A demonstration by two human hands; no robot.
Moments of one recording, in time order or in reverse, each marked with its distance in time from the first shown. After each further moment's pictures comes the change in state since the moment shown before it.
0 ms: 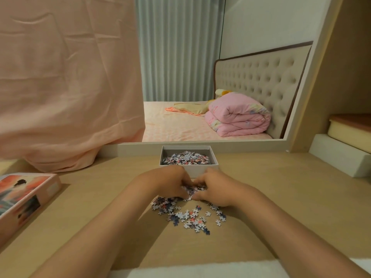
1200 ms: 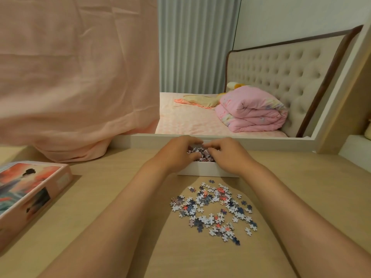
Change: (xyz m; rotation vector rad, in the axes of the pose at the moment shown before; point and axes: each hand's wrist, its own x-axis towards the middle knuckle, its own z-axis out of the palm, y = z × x) left_hand 0.032 -0.066 -0.003 -0.402 0.534 -0.063; right_hand 0.084 -0.003 -0.018 0.272 0.400 -0.023
